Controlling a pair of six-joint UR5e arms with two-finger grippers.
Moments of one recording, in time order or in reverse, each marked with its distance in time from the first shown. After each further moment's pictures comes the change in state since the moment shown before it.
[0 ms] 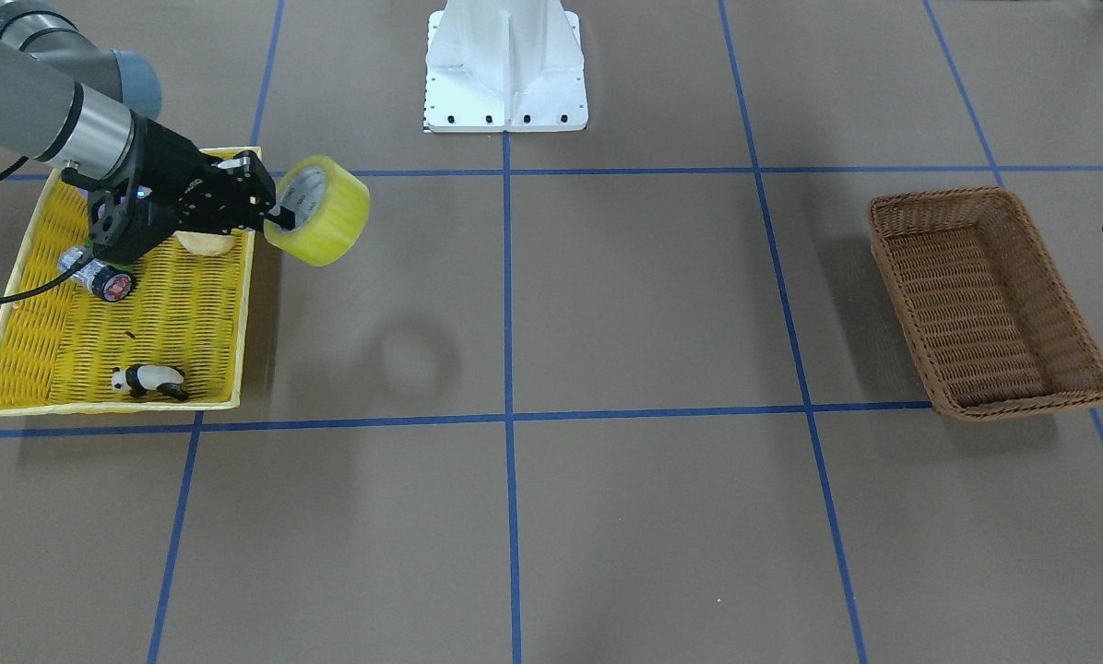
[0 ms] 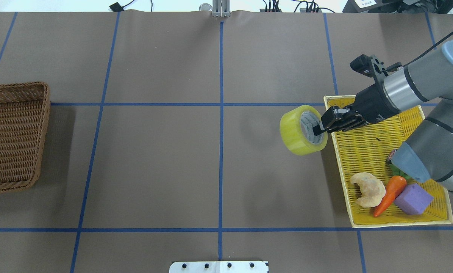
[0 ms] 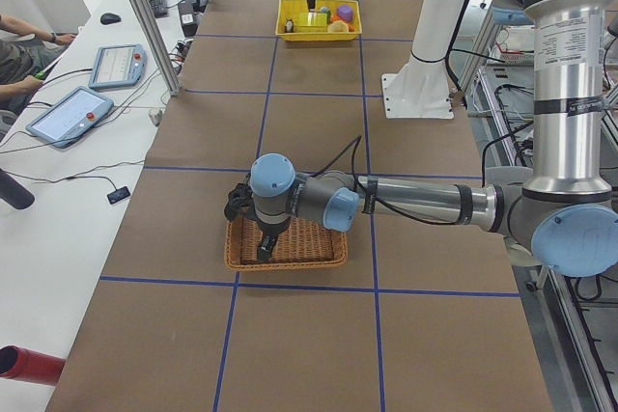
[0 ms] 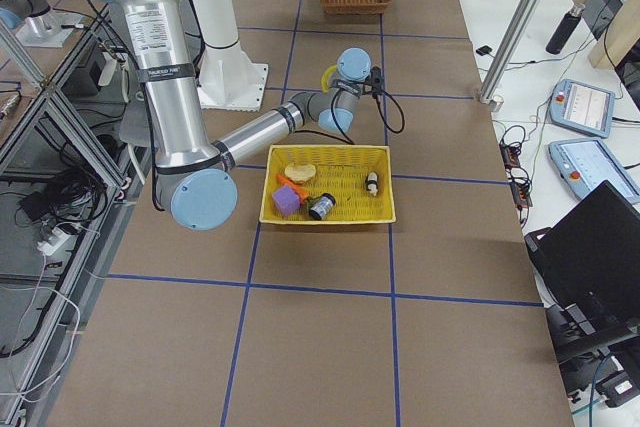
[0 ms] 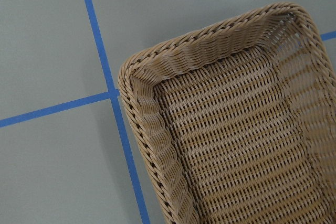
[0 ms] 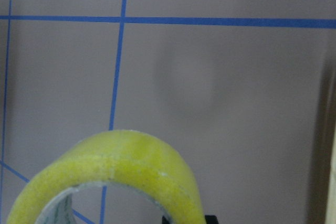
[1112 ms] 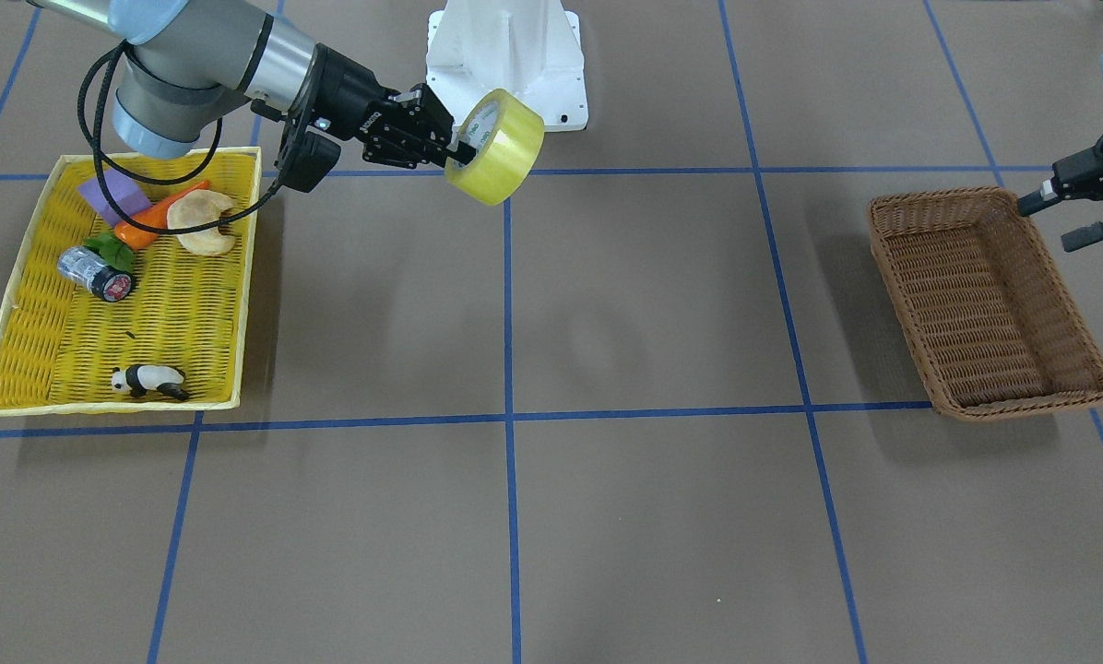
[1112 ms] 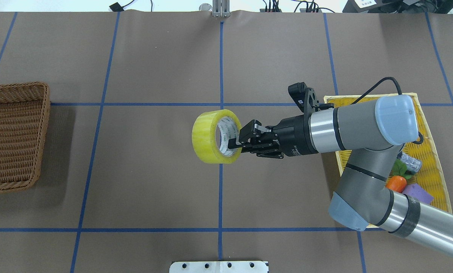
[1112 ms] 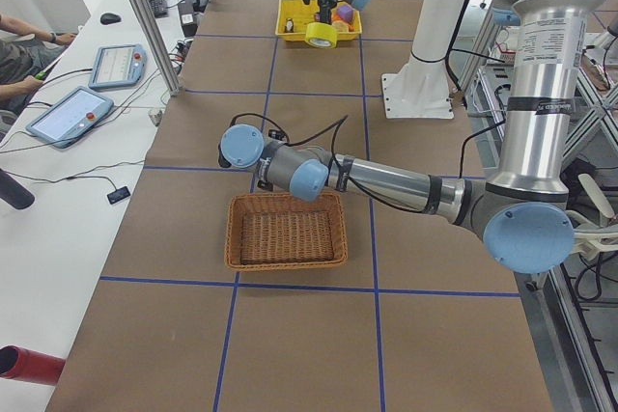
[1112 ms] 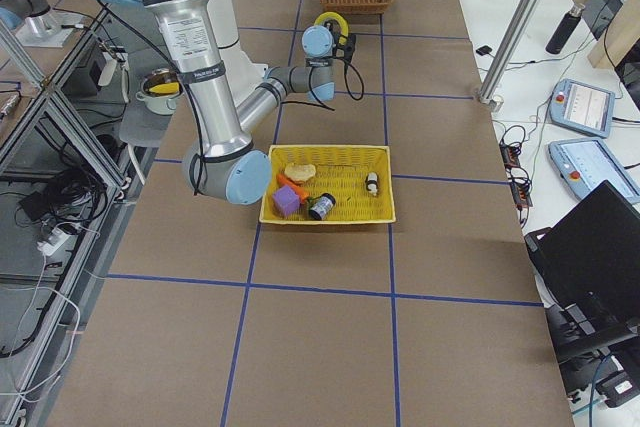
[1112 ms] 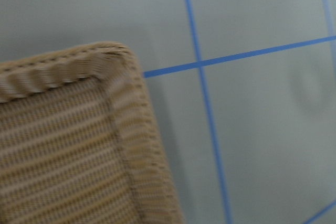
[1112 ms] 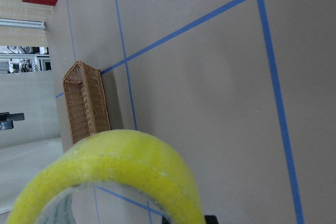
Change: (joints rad) left arm 0.056 -0.159 0.010 0.002 -0.550 -0.263; right arm -0.285 0.163 -0.007 0.307 -0.402 0.542
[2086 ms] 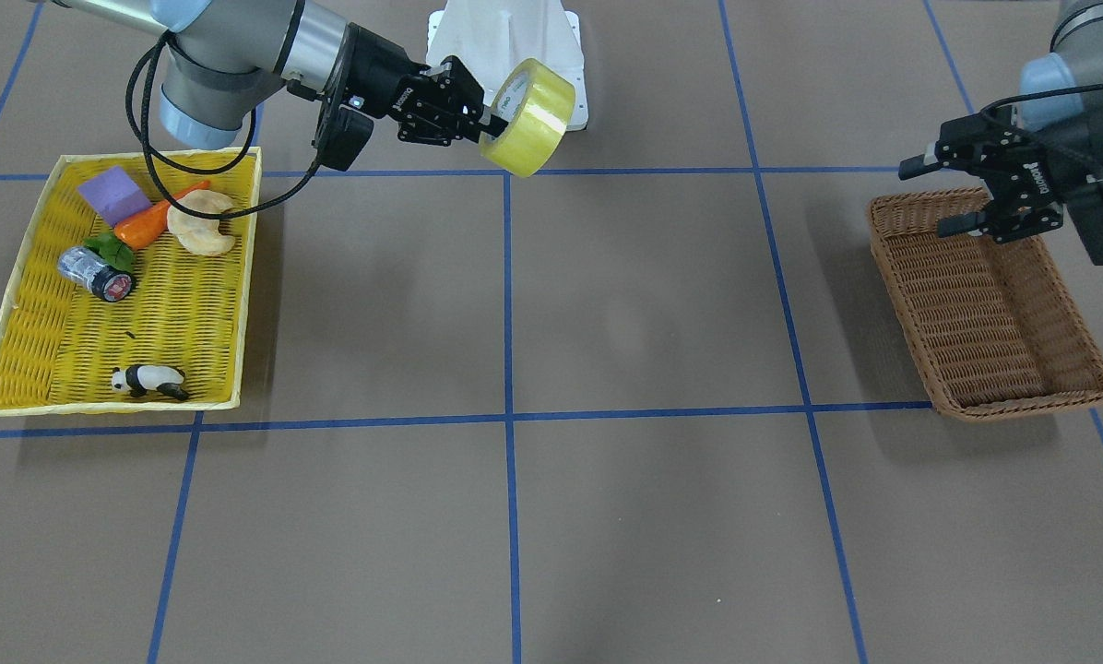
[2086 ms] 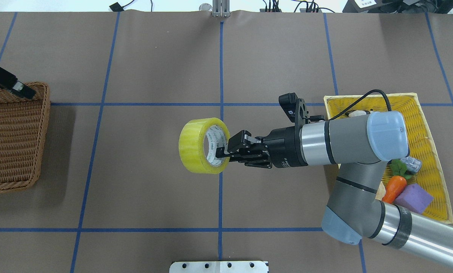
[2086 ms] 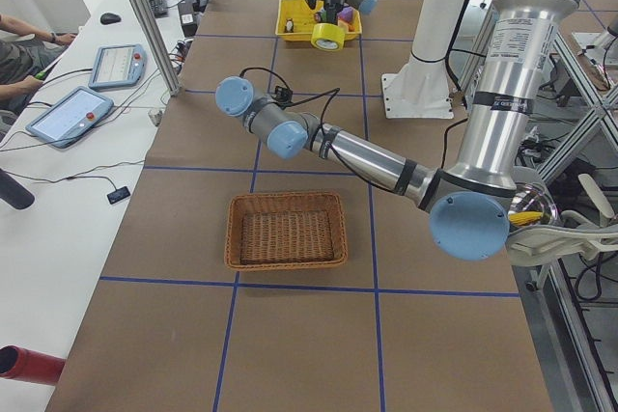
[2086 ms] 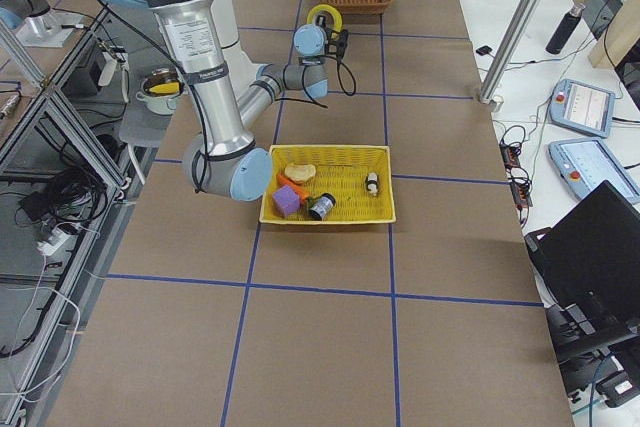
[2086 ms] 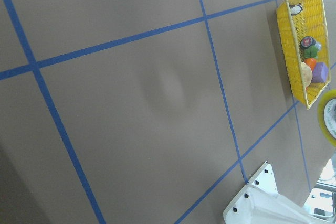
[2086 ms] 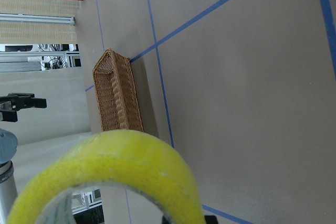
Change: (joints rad) left arm 0.166 -0.131 -0.043 -0.110 0.085 -0.040; right arm -0.056 0.011 -0.002 0.061 -0.063 0.010
